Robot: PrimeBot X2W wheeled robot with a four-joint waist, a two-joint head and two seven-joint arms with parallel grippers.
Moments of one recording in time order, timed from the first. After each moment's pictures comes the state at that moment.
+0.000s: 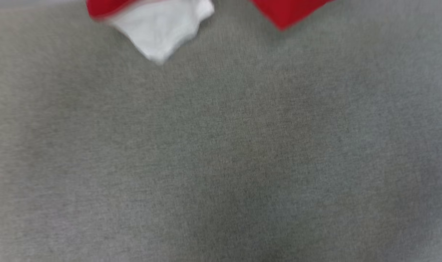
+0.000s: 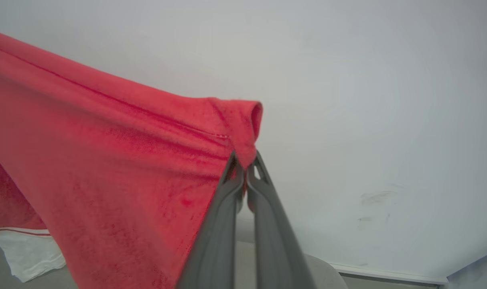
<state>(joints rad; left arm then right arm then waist) -1.48 0.60 -0.33 0.31 -0.43 0.03 0.14 -1.35 -0.50 0.14 0.29 0.53 0.13 0.62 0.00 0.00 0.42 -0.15</state>
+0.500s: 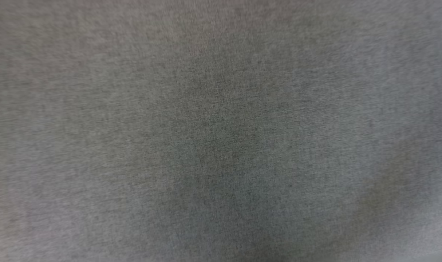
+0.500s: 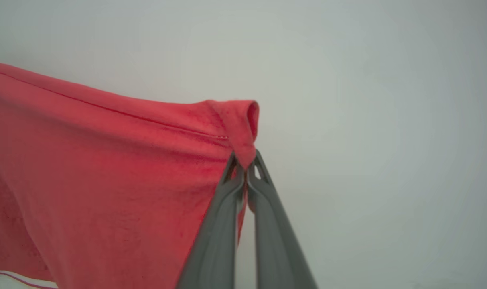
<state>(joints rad) -1.82 0.60 -0.34 0.43 -0.34 0.05 0.14 -1.75 -0.46 0.30 0.52 0.52 0.13 0.23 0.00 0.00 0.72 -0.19</state>
